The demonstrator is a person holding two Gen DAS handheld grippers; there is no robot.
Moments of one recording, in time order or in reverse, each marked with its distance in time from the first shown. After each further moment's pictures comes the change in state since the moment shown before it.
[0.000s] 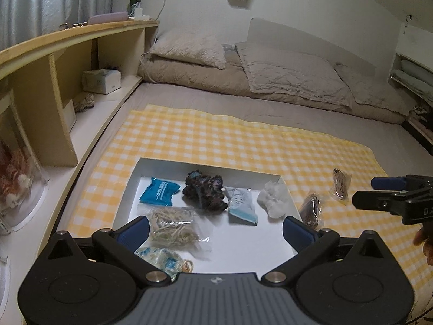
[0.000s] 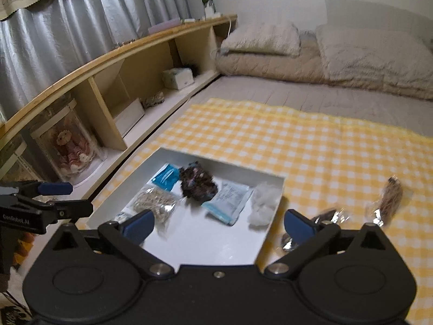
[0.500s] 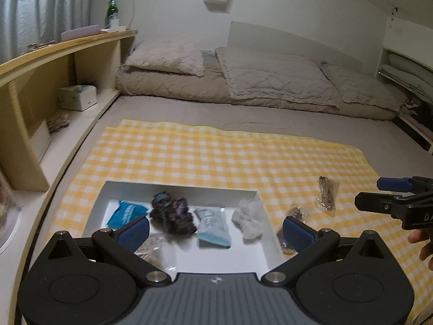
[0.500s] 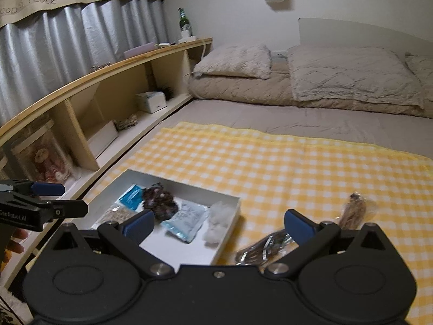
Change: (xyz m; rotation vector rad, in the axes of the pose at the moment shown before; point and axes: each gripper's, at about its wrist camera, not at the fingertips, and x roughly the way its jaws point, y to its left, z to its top) left arm 0.033 -0.050 0.024 0.056 -0.028 -0.034; right arm -0.024 -0.047 0.001 0.013 -0.097 -0.100
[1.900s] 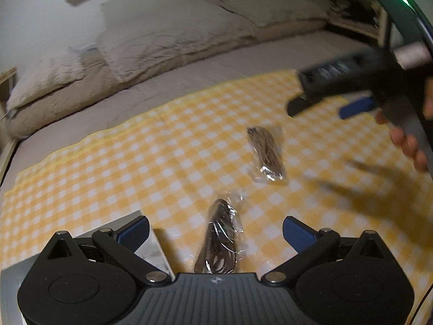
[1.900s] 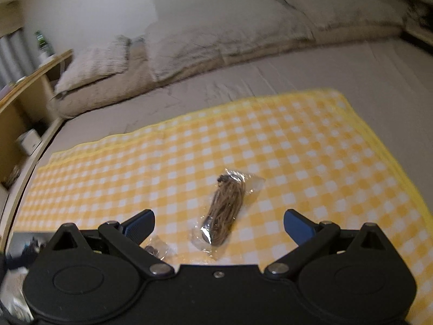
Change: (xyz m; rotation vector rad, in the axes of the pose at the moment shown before) left arm 0.167 -0.167 -0.004 0.467 0.145 -0.161; right arm 0.067 -0.191 0.003 0.408 0.098 -0.365
